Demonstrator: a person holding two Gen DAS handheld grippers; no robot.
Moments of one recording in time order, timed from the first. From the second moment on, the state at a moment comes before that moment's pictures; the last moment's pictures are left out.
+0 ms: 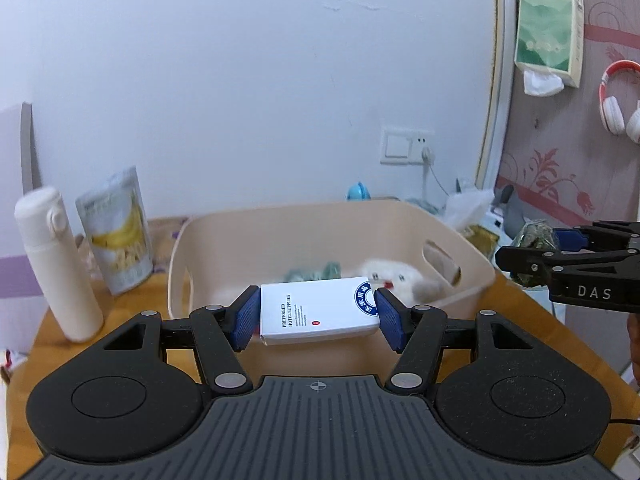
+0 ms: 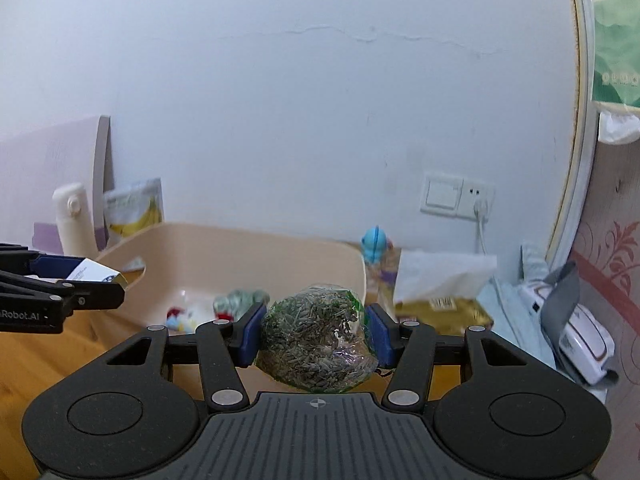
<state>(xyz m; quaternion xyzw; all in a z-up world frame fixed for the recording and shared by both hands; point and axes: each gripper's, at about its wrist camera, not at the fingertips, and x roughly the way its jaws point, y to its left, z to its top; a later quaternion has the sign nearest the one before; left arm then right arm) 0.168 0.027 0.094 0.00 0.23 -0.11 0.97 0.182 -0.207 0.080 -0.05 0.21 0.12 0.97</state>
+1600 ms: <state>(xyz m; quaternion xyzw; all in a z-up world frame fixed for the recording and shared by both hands) 0.258 0.000 0.059 0.03 0.32 -0.06 0.94 0.245 -0.175 0.048 -0.08 0.24 0.14 0.96</state>
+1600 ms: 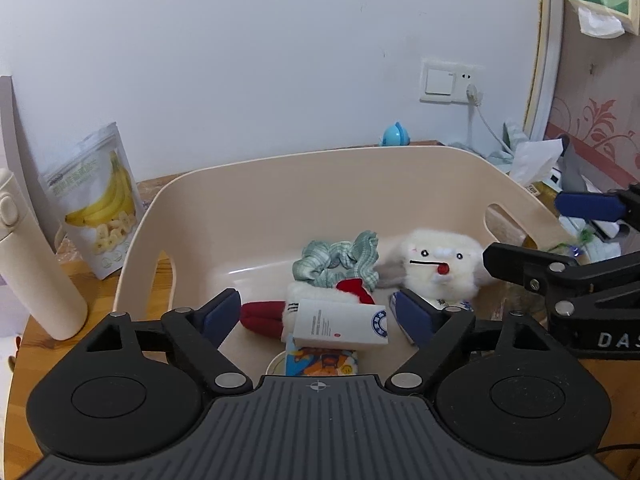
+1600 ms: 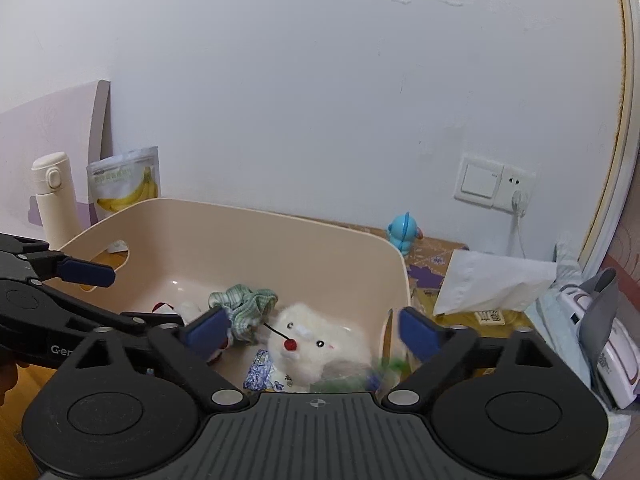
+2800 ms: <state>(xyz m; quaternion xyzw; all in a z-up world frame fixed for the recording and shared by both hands) 0.134 0.014 0.080 -0.02 0.27 -0.01 0.96 0.140 -0.206 0.054 -0.04 0.27 0.11 0.96</state>
